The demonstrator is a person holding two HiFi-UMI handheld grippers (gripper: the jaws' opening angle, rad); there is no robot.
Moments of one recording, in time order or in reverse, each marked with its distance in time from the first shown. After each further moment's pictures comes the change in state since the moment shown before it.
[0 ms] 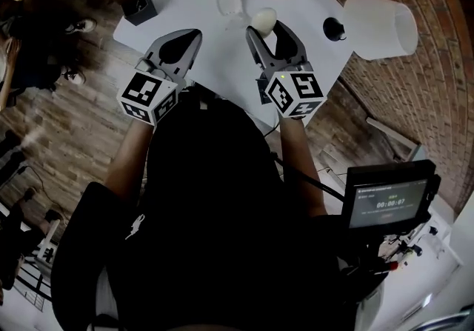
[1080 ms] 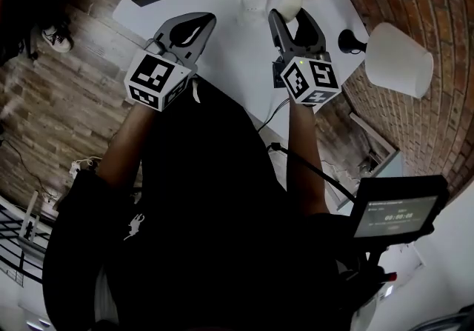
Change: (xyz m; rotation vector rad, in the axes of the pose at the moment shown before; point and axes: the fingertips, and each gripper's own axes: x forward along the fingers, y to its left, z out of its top) left arm 0.016 0.076 -0.036 -0.089 0.022 0.030; right arm 0.089 -0.020 -0.021 -0.083 0.133 -0.039
